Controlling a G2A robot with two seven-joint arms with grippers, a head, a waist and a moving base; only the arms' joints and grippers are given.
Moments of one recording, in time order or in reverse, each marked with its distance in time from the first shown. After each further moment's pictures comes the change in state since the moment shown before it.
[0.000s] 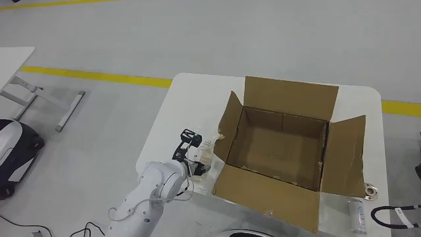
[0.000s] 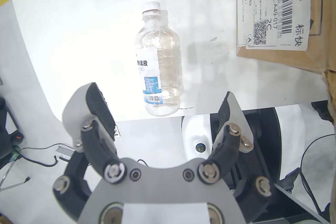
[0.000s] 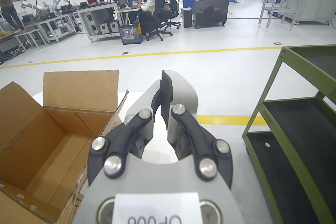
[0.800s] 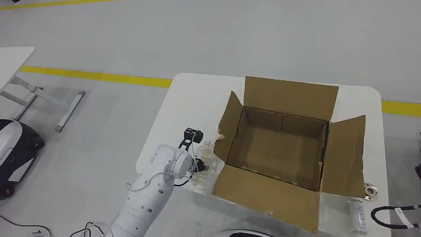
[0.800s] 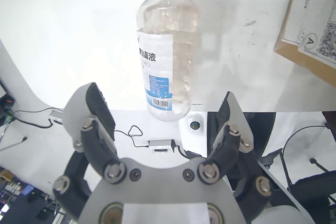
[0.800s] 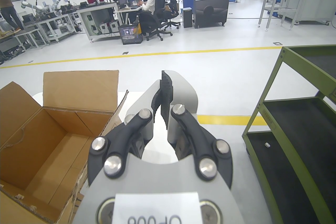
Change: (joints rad) left arm -0.248 -0.006 0.078 0.295 -0.040 0.080 -0.235; right arm 0.000 0.000 0.000 0.000 0.000 0.000 0.000
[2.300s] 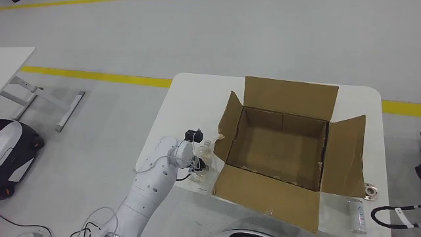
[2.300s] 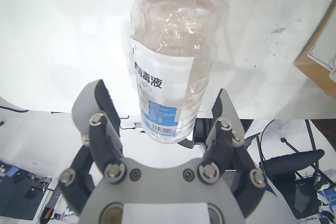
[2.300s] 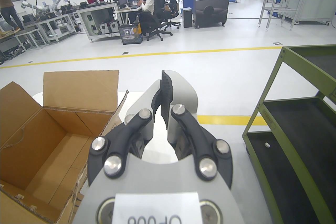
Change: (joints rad) left arm -0.142 -0.001 0.028 0.255 -0.137 -0.002 -0.042; right arm 0.000 0.000 0.000 0.000 0.000 0.000 0.000
